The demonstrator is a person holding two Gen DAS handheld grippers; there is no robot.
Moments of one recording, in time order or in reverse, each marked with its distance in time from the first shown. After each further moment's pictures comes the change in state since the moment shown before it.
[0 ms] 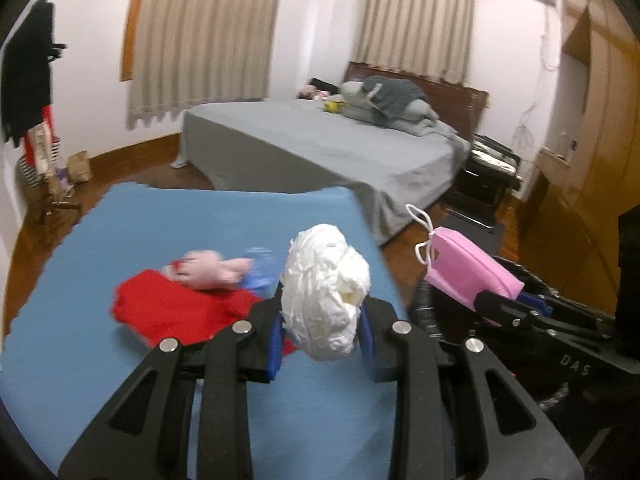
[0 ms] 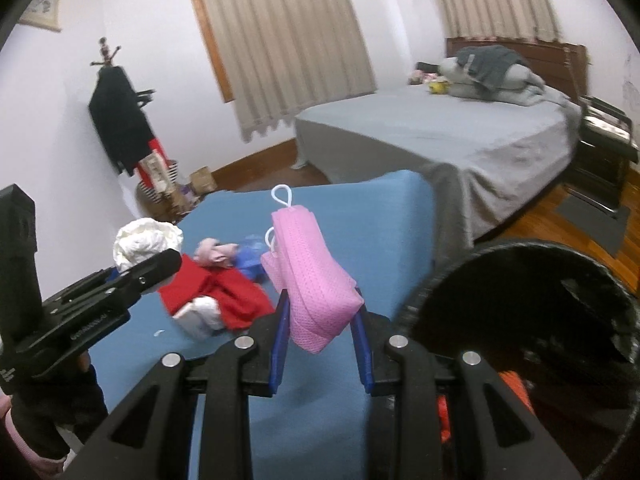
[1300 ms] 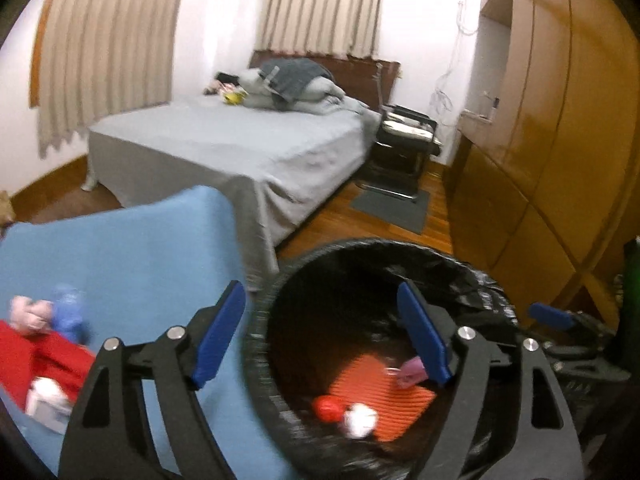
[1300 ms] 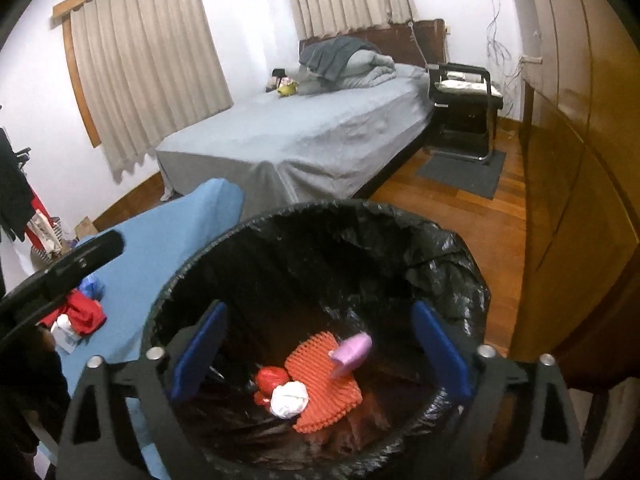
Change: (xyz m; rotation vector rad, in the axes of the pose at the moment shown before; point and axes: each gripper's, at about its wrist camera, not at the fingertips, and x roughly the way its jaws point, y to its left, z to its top) left arm 0.060 -0.134 -0.011 0.161 0.025 -0.228; right arm -0.074 -0.151 -0.043 0.236 -0.057 -0.381
